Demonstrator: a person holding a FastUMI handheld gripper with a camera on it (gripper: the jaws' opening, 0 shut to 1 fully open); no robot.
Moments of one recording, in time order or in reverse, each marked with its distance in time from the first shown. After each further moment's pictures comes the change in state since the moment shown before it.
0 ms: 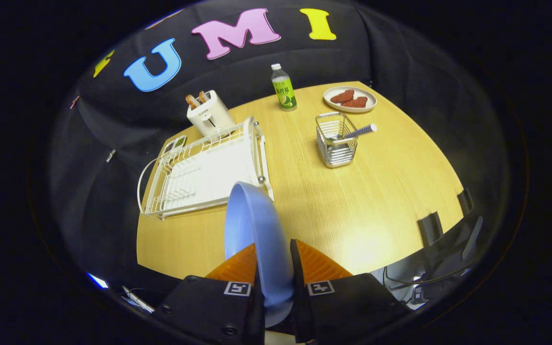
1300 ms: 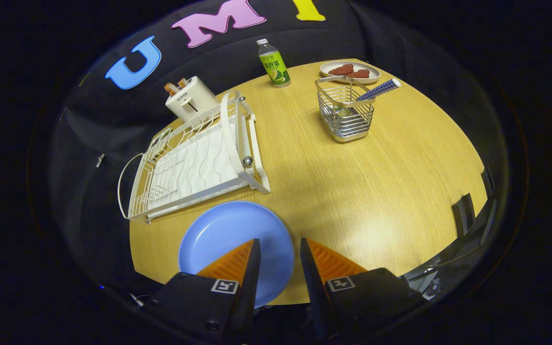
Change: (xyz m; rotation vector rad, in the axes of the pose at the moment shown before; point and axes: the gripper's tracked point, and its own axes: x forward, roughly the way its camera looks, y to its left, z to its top) arm 0.073 -0.003 -0.009 0.057 0.028 0.009
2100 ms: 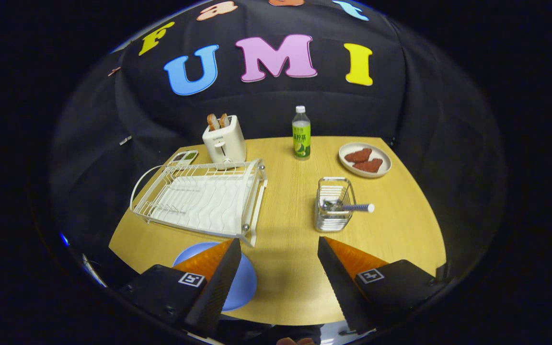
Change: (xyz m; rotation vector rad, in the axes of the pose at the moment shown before) arm -0.085 -0.021 0.129 -0.405 -0.347 0.055
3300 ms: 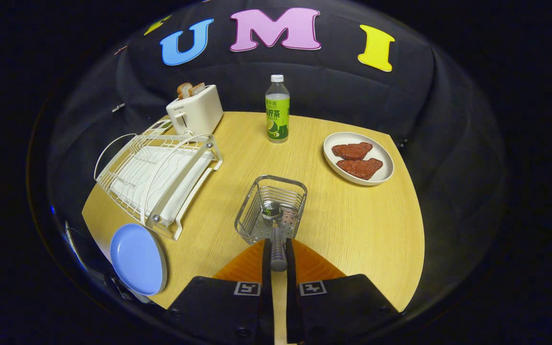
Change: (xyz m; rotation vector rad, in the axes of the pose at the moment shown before) arm 0.109 -0.126 -0.022 -0.130 0.187 0.022
